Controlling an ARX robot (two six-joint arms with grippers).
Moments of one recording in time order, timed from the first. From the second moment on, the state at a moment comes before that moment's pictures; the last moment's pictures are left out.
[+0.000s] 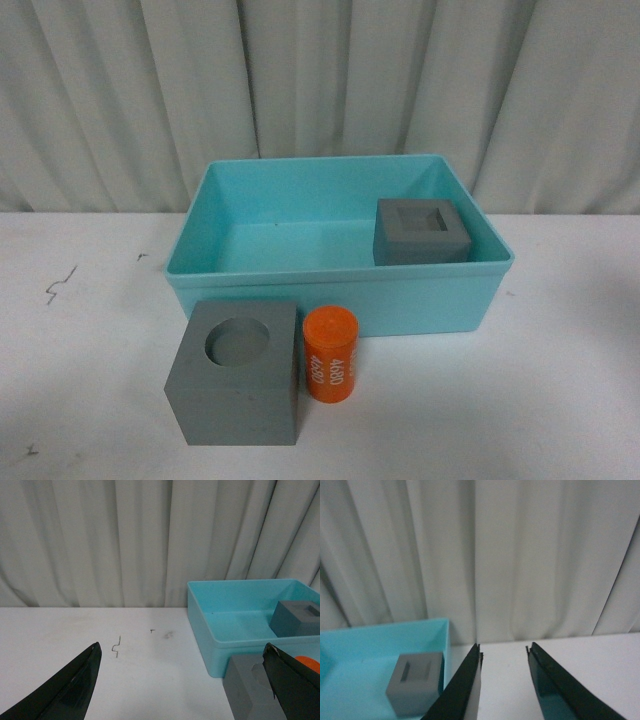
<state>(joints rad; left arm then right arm) 0.00 0.01 0.01 0.00 0.00 -0.01 0.14 1.13 0.44 0.70 0.15 0.02</state>
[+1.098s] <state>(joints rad) 0.00 0.01 0.01 0.00 0.00 -0.01 0.00 0.50 0.01 0.49 0.00 0.00</state>
